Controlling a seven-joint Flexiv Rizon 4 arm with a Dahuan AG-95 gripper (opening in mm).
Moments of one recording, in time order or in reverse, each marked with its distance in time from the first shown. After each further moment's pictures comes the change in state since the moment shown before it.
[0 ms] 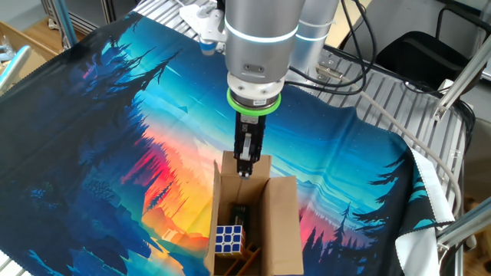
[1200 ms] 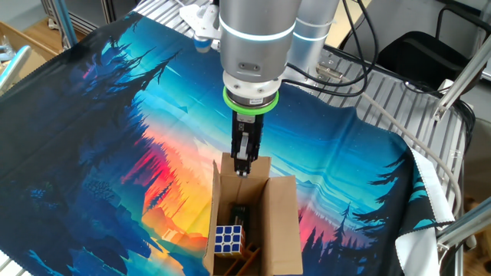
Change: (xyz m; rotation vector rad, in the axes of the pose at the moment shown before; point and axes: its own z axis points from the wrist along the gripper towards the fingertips) arm -0.006 0.006 -0.015 0.027 0.006 -0.003
